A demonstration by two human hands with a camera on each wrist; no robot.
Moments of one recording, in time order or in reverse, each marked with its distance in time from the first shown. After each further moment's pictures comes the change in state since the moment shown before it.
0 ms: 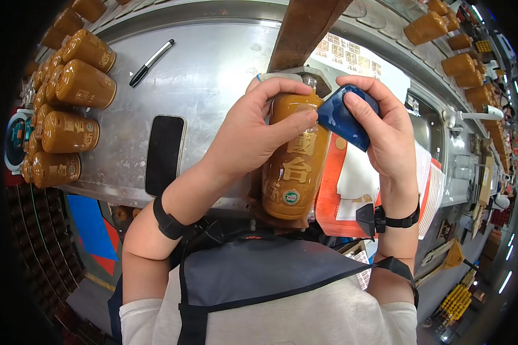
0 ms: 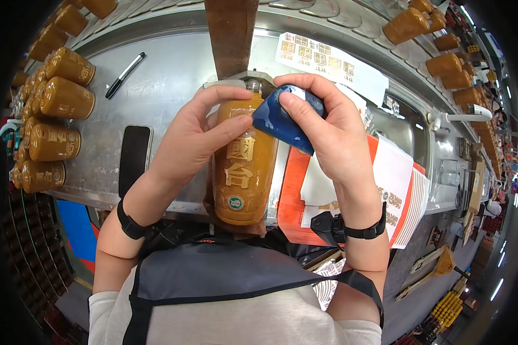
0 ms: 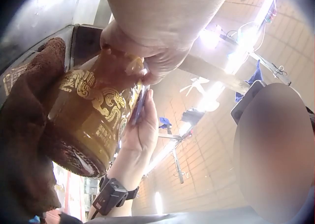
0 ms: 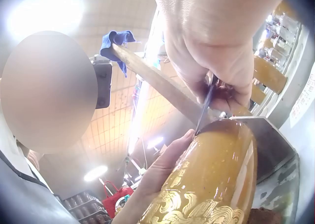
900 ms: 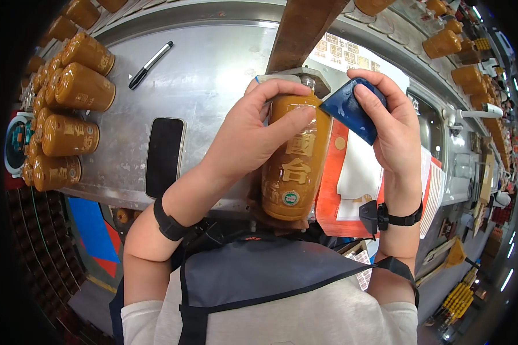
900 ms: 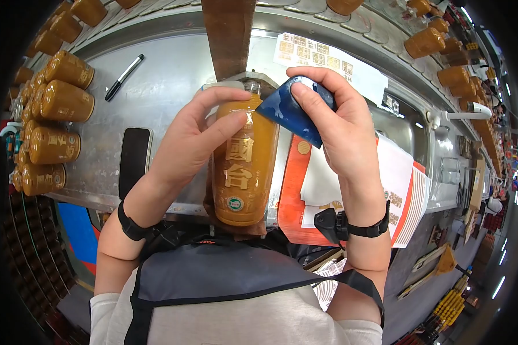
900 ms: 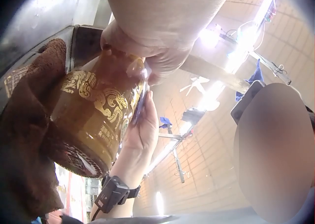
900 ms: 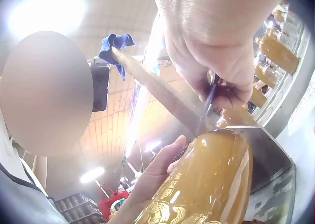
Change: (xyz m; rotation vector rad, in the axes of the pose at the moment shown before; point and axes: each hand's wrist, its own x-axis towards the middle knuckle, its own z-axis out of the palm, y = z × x) left_hand -0.001 0.001 -0.001 0.143 0.011 -0.014; right_hand 0.004 -0.001 -0.008 -0.003 0.083 -0.024
